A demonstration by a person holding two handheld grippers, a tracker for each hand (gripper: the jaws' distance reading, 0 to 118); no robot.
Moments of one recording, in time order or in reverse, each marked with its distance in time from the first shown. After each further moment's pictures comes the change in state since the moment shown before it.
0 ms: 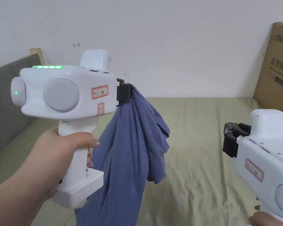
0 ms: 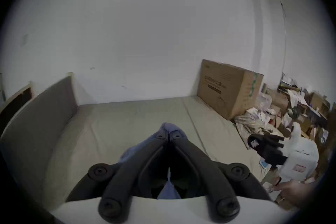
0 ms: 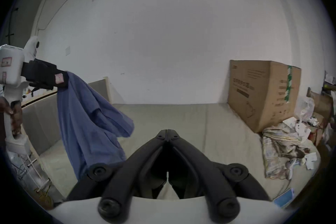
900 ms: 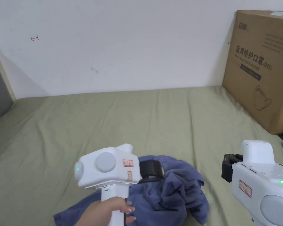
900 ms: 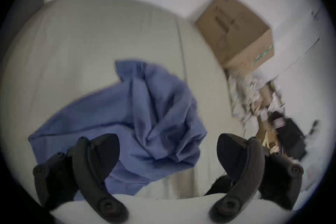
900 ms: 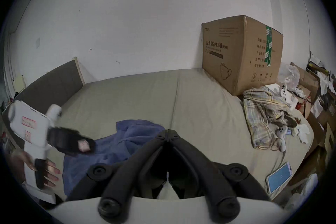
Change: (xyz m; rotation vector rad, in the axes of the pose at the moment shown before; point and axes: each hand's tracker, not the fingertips) left arm 0.020 -0.166 -0.154 -0.467 -0.165 0.455; right arm 0.064 -0.075 -0.035 -0.245 -0.150 -0.088
